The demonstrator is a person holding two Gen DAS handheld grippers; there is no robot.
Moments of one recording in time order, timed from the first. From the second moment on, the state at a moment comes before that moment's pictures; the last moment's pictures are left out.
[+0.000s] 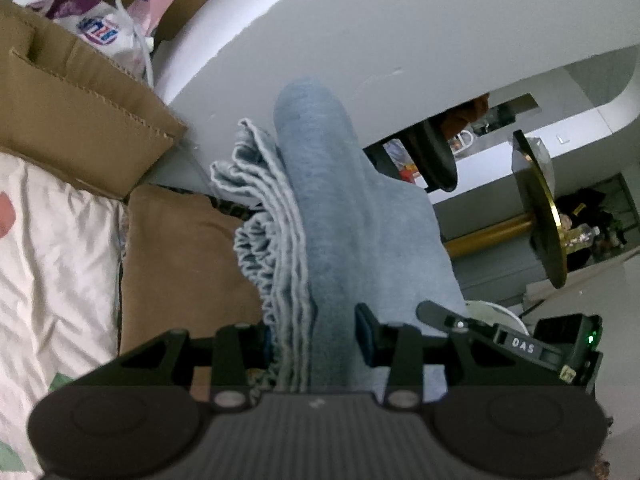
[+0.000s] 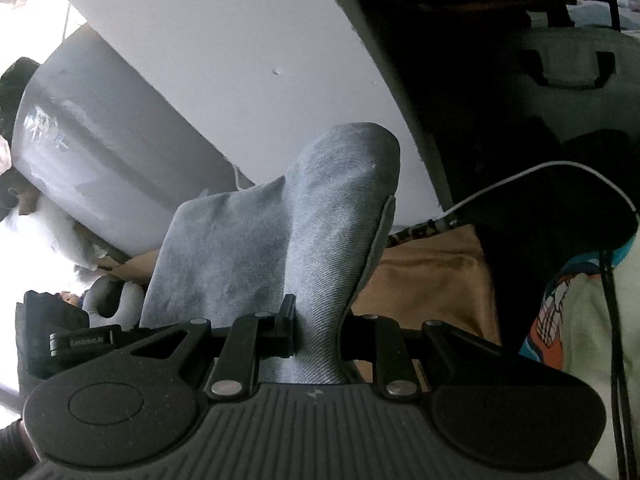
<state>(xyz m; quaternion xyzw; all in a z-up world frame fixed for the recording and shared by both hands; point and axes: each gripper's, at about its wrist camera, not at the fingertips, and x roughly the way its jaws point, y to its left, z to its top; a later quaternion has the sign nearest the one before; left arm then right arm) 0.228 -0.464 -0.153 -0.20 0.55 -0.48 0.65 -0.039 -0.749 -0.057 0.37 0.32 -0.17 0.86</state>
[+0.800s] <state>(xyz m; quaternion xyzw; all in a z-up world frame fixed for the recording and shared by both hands) 0.248 -0.496 -0.257 -0.22 0.56 -0.49 0.63 -0.018 -0.791 -0.159 0.36 0.33 -0.22 0.84</state>
